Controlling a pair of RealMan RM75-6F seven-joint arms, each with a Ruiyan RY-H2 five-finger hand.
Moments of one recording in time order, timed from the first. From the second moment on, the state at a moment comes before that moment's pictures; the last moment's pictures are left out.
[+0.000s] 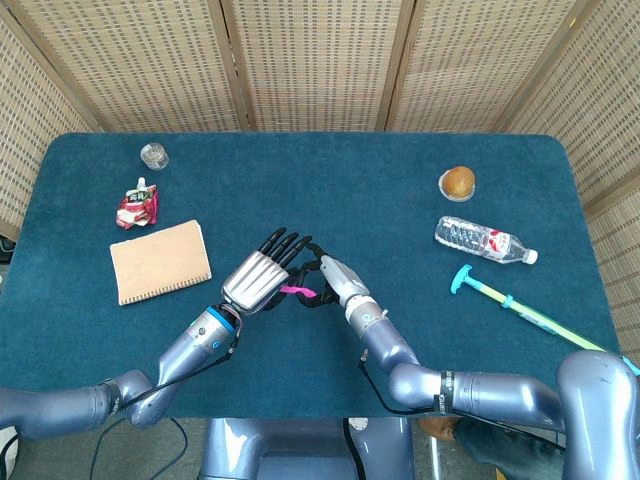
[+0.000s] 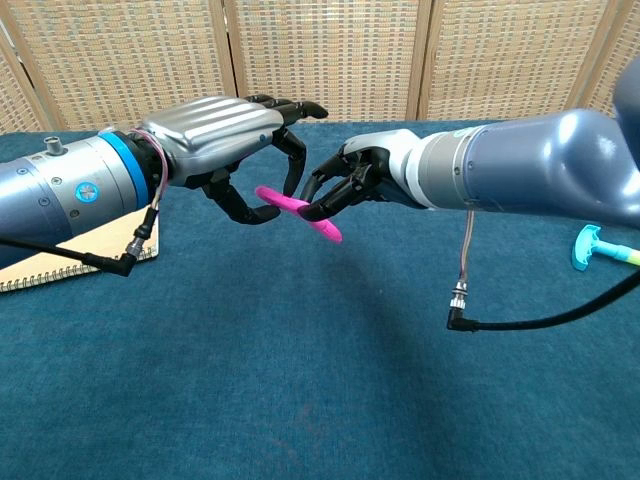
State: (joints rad) left arm -0.85 -1.60 -0.17 -1.49 1.33 1.00 0.48; right arm 1.05 -1.62 0.39 -1.61 -0.34 0.81 -0.11
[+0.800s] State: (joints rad) left arm -0.85 -1.63 -0.17 -1.48 1.32 1.03 0.50; right arm 1.04 -1.60 0.38 -1.62 -0.35 0.81 -0.09
